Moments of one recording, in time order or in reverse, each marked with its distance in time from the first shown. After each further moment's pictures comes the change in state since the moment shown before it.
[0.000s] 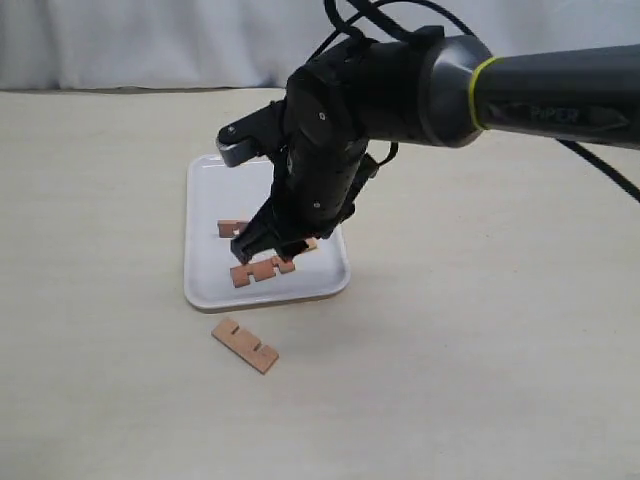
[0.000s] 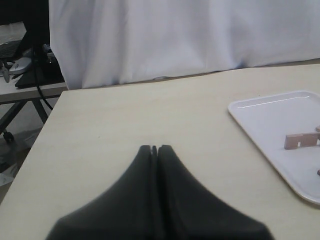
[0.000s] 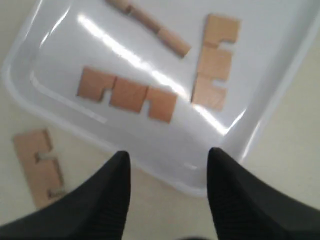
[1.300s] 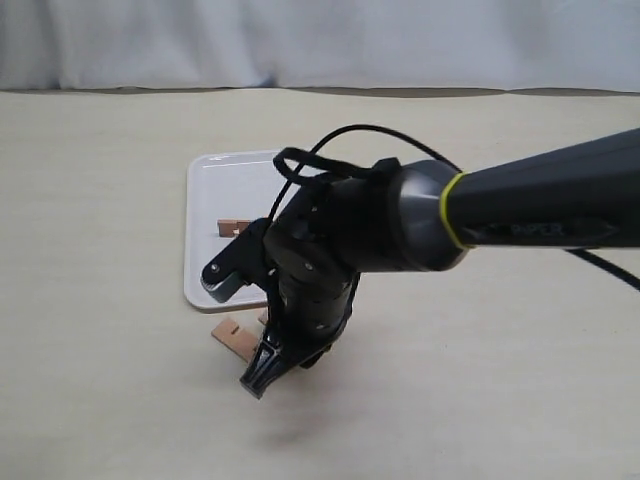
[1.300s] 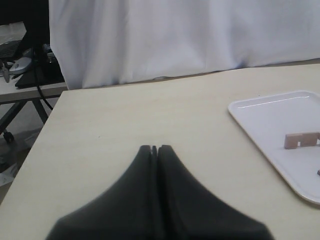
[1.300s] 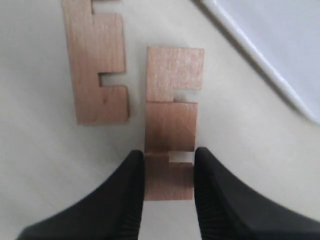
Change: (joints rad) left arm 0.000 0.000 0.000 0.000 0.000 0.000; right arm 0.168 -0.034 0.300 -0.087 -0.123 0.034
